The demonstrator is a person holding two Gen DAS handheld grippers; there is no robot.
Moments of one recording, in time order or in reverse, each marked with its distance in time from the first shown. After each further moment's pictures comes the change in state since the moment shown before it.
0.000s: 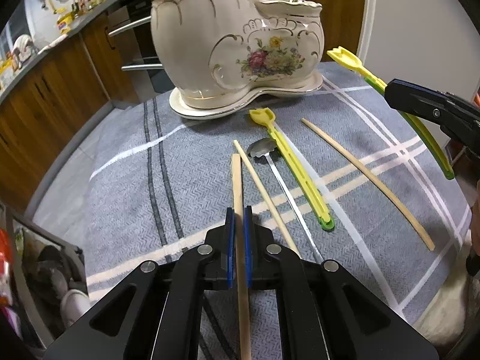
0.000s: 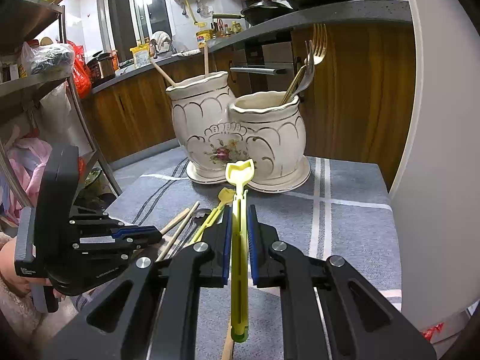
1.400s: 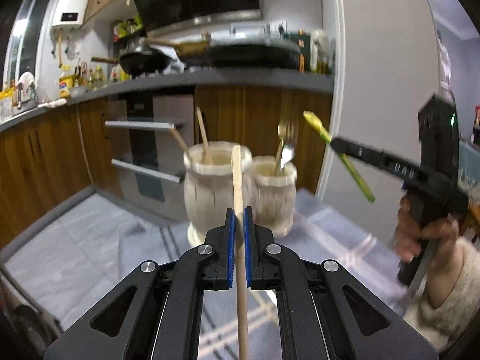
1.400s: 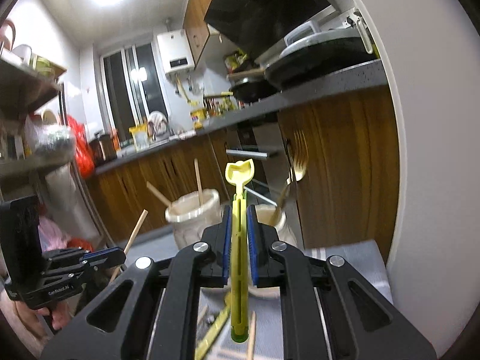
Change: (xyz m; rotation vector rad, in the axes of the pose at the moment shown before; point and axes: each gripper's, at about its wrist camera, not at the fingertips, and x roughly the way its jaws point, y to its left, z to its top) left arm -0.107 0.057 0.041 -0.044 -0.565 -0.180; right arm -0.027 -0.027 0.073 0.152 -0.414 0.045
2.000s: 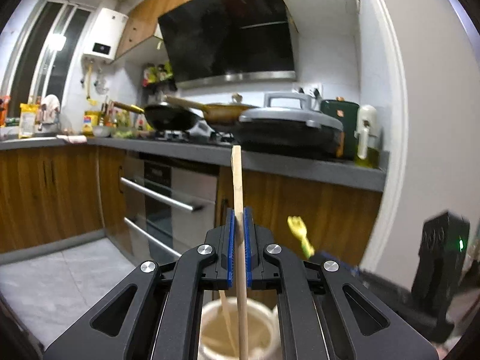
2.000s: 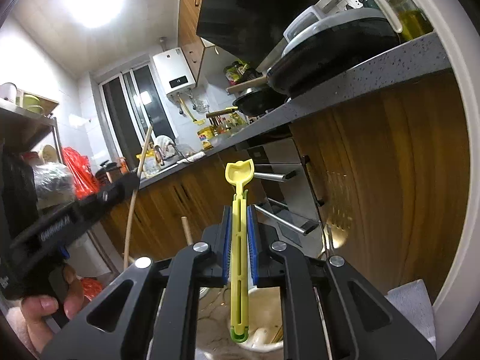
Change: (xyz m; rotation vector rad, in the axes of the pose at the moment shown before) left arm 0.082 0.012 0.114 -0.081 -0.283 0.147; right arm 0.104 -0.014 0.032 0.080 -0.031 0.056
